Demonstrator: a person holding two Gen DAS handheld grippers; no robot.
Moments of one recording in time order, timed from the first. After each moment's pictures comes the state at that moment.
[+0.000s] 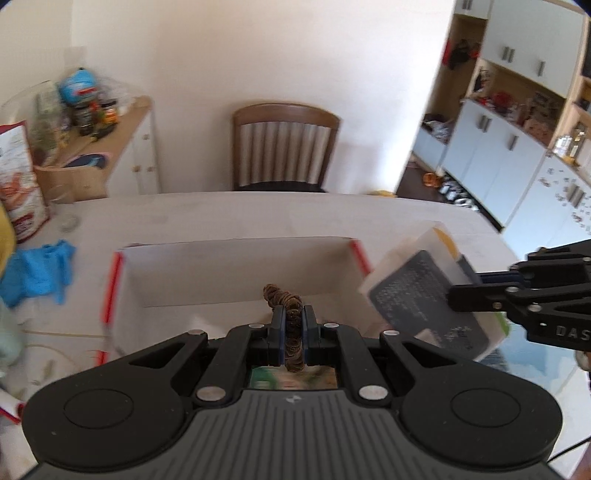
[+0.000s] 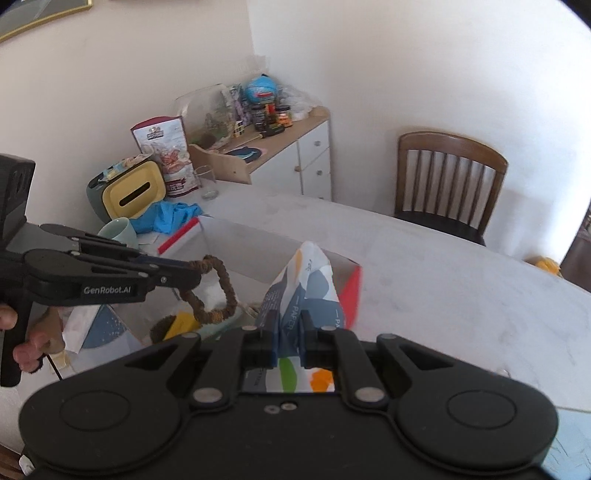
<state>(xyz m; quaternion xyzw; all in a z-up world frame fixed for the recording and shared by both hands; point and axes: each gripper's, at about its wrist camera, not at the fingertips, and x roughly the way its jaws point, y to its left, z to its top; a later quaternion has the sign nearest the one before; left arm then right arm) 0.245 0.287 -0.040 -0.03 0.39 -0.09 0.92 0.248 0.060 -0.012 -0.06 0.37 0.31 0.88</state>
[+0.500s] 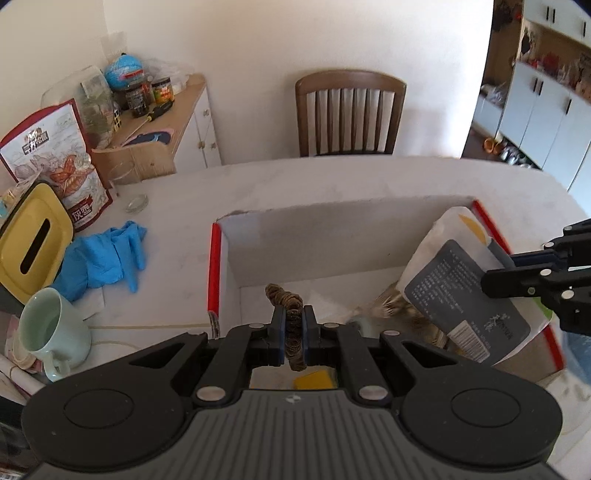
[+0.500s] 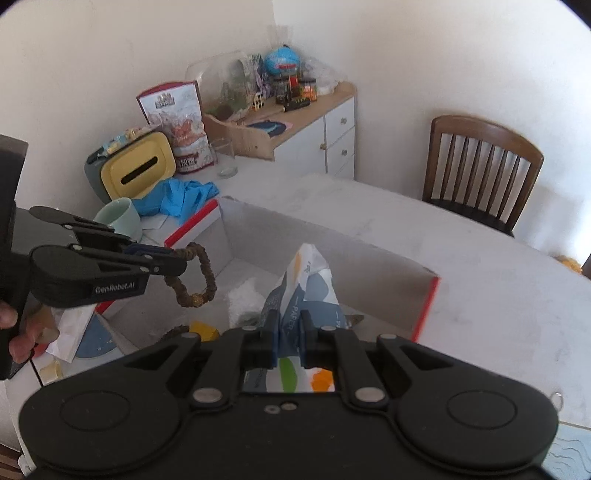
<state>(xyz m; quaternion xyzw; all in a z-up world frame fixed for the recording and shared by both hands) 0.266 0.339 -0.081 0.03 0.43 -0.01 0.90 0.278 0.139 -0.054 -0.08 0.40 0.32 0.85</state>
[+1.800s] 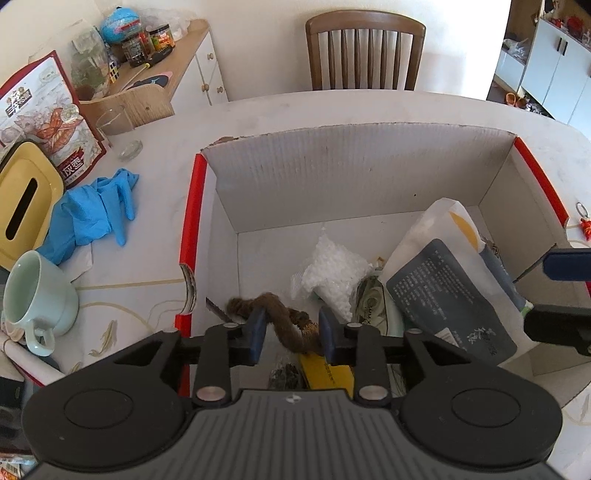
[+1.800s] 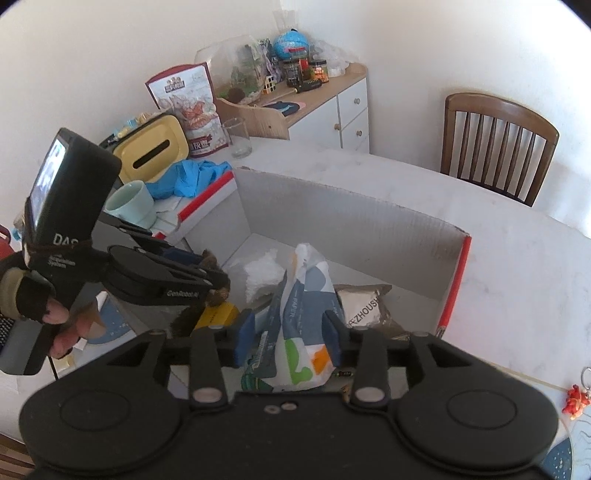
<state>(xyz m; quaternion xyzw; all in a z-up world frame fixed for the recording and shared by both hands) 0.290 0.332 -0.125 0.04 0.51 0.02 0.86 0.264 0.133 -0.067 -0.05 0.42 0.34 0.84</state>
